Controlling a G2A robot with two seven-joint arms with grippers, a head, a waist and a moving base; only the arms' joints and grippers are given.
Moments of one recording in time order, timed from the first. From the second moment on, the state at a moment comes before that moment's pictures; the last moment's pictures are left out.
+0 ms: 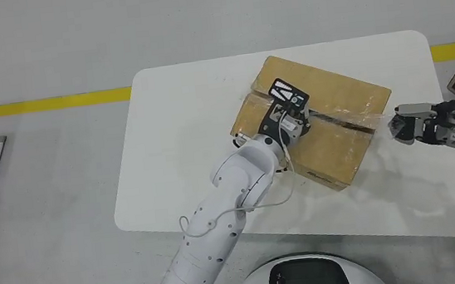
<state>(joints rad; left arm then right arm) 0.74 -1.51 -0.87 -1.52 1.31 -0.15 -0.48 -1.37 -0.89 1.94 -1.89 0.69 0.46 1.11</state>
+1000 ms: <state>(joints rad) 0.76 -1.53 -0.91 -1.56 1.32 -0.15 -0.48 -1.47 -0.86 1.97 -1.90 0.66 0.48 1.09</state>
